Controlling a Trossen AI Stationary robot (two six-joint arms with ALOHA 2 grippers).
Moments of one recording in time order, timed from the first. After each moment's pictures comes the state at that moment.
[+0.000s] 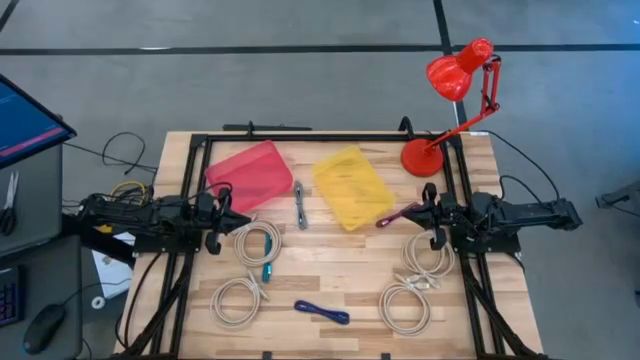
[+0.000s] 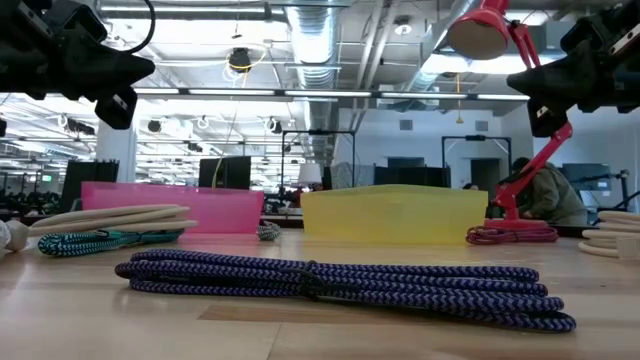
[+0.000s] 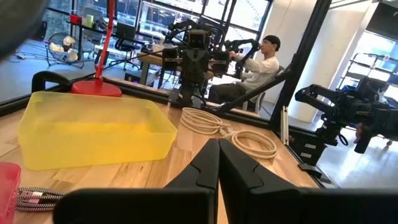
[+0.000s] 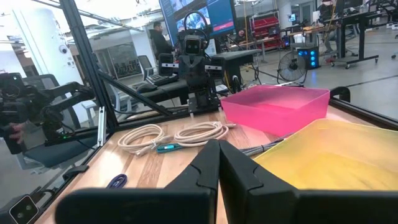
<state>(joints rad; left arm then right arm) -0.16 0.02 0.01 0.06 -0.13 -0.22 0.08 0.01 0.00 0.04 0.13 0.21</state>
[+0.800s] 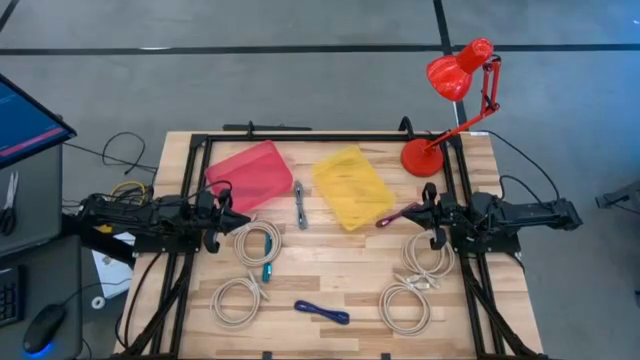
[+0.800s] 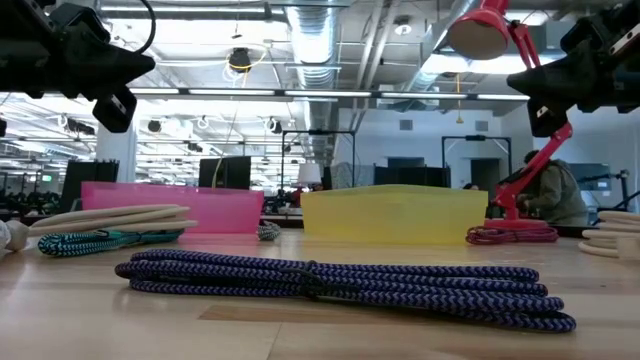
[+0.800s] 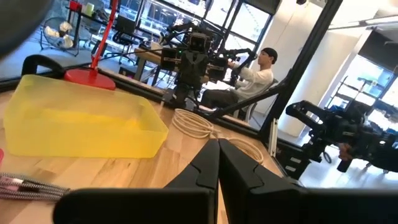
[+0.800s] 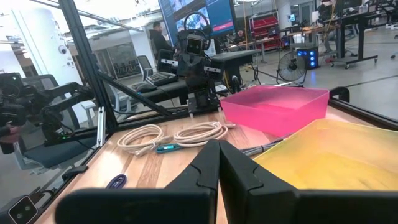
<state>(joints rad) -0.16 0.02 0.01 0.08 -0.13 -0.35 0.08 0.01 0.00 0.04 0.13 0.21</state>
